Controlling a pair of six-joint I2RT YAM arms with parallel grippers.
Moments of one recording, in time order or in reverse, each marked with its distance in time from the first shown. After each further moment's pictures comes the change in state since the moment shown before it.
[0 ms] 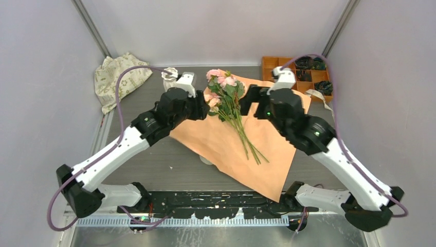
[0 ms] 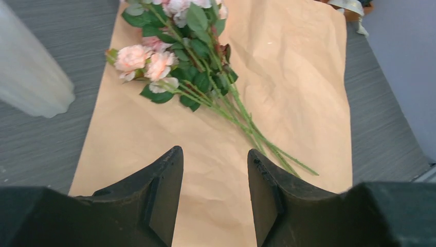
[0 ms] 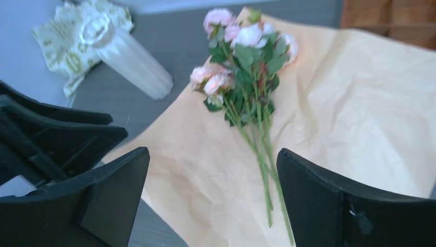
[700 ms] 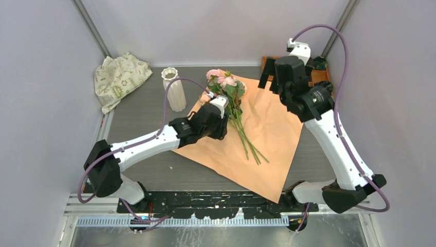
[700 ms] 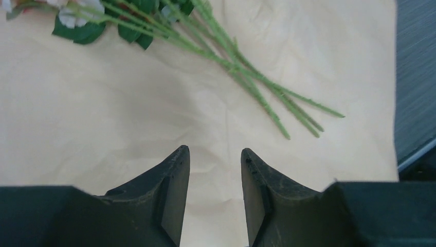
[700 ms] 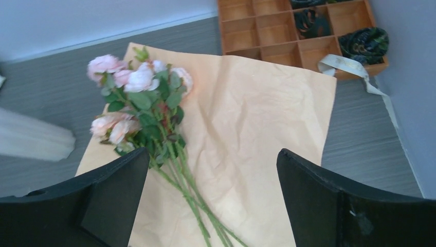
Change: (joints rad) left arm -0.150 0.307 -0.006 0.068 0.083 -0.002; right arm -0.226 0.194 0.327 -0.206 0.181 -0.111
